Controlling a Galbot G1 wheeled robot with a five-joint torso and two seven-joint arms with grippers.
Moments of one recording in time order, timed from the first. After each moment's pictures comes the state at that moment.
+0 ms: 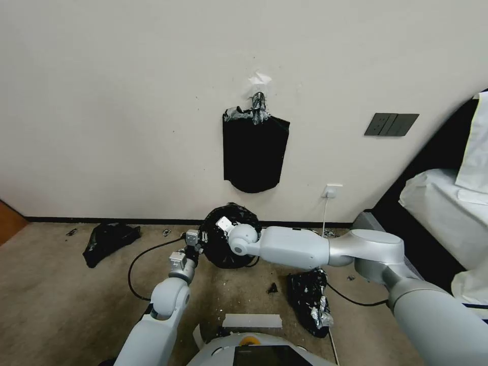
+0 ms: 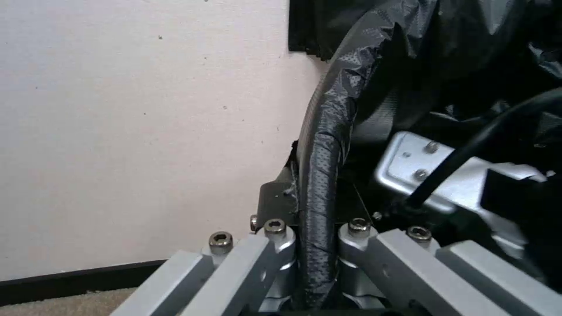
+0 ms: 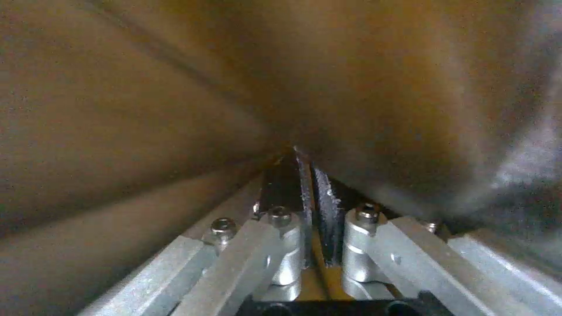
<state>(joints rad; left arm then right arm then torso) 1.38 -1.30 -0.41 -1.97 -0.22 0.13 -0.01 -0.03 1.29 -1.09 1.42 1.25 -0.70 0.68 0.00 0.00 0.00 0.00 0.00</state>
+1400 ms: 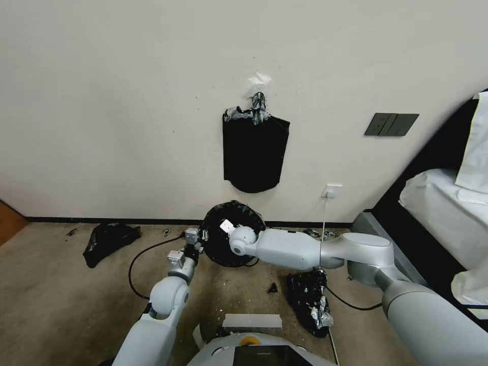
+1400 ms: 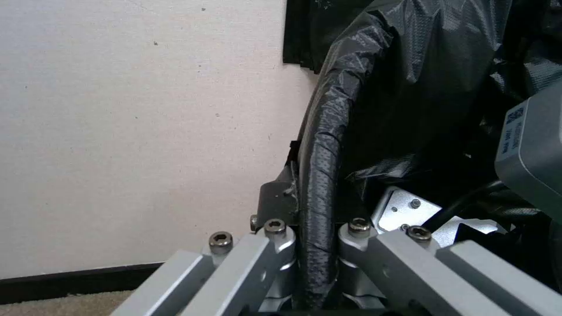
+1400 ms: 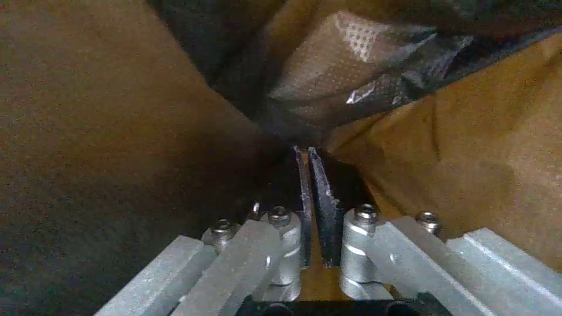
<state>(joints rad) 1.37 -1.30 -0.41 -1.99 -0.28 0.14 -0.01 -0.07 1.29 -1.08 1.38 1.20 -0.70 0.66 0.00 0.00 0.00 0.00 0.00</state>
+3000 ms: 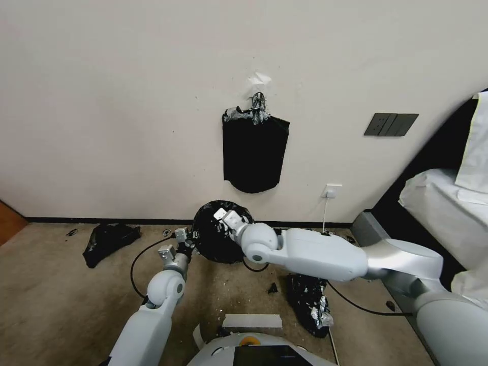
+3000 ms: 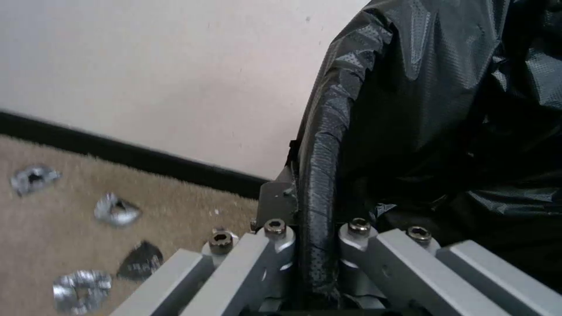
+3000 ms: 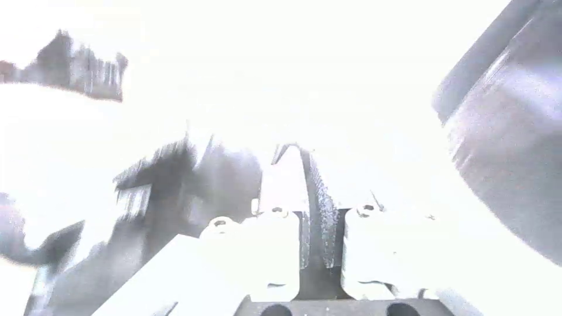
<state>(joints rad) 1.30 -1.24 -0.44 -1.93 -0.74 0.33 -0.26 -0.18 1.02 -0.76 1.98 0.93 -0.52 0.60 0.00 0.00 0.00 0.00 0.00</state>
